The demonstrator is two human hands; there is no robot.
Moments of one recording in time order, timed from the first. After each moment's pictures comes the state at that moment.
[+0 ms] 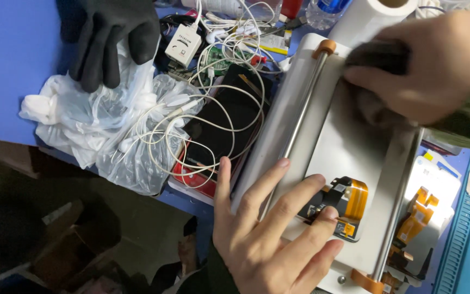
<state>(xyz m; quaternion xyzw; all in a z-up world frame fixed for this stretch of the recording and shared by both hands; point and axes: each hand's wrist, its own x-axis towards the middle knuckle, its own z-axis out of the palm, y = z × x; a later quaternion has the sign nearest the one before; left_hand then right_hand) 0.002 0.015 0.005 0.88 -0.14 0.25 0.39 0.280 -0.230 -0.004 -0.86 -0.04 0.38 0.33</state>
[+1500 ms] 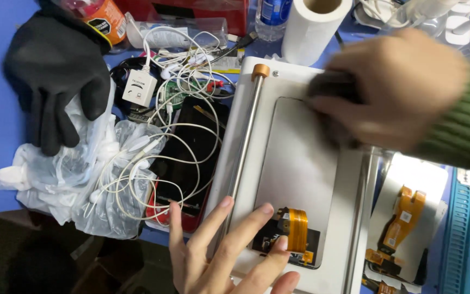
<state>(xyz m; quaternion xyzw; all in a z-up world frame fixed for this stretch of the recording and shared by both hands) 0.004 0.011 -0.028 0.92 -0.16 0.26 0.23 0.218 -0.196 0.056 -0.96 -0.29 0.01 0.06</state>
